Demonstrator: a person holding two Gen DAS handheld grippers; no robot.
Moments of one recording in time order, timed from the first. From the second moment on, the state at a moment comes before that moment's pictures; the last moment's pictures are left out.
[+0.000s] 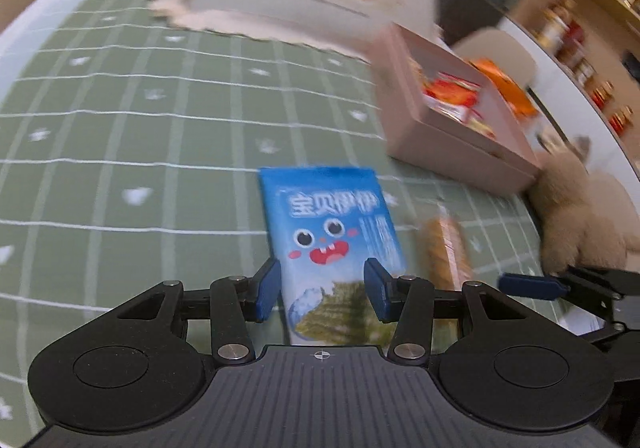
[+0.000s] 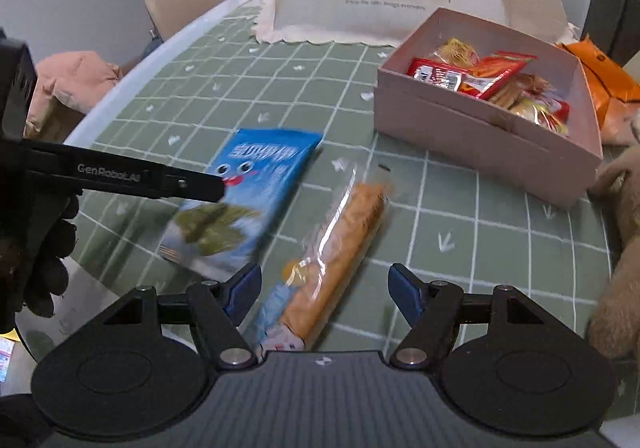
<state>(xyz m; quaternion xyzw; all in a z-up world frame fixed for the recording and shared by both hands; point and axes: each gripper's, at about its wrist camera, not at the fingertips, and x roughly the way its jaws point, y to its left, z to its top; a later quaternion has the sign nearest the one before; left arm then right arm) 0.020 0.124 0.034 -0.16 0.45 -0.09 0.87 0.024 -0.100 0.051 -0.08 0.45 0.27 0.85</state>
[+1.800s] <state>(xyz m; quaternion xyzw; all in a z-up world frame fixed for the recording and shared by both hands) 0.007 0.049 0.068 -0.14 0.45 -0.14 0.87 0.009 -0.166 0.062 -0.07 0.40 0.10 0.91</state>
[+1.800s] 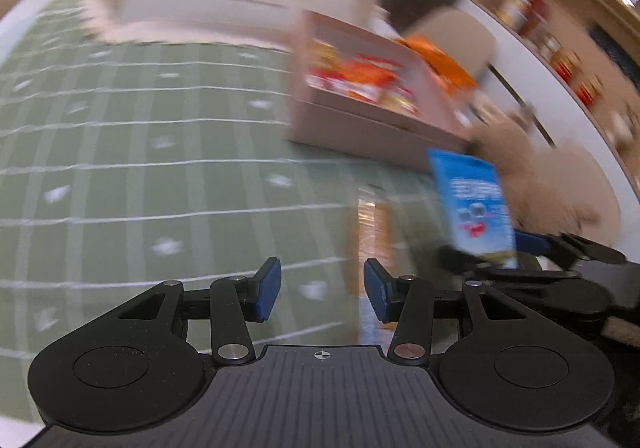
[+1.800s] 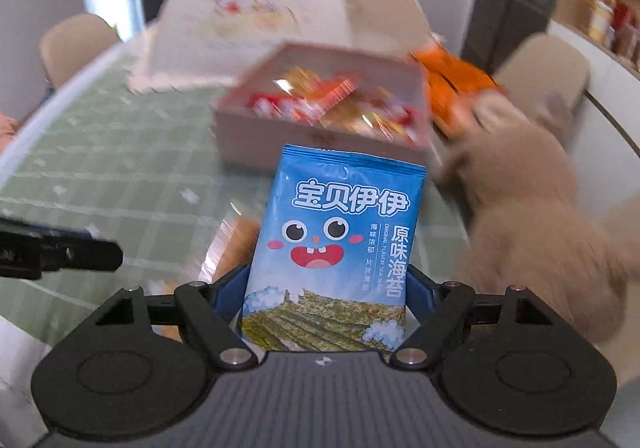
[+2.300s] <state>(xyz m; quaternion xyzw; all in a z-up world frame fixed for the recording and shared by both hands) 0.024 -0.023 0.042 0.01 0.50 -0.15 0.85 -0.008 -0.180 0.017 -0.04 0.47 0.10 0.88</state>
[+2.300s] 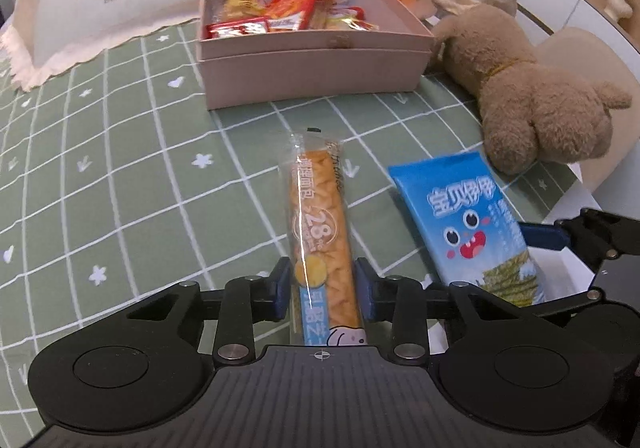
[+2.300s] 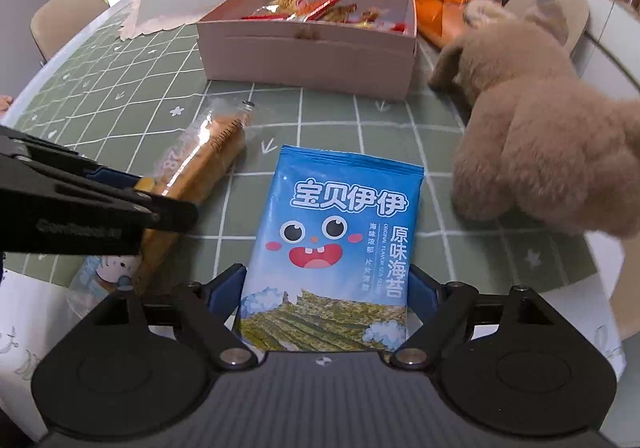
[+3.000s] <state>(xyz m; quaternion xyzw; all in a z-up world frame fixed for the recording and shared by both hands) 0.029 0.025 0.040 -0.05 0.50 -0.08 0.86 0.003 -0.159 0.035 -0.08 0.43 0.17 0.88</state>
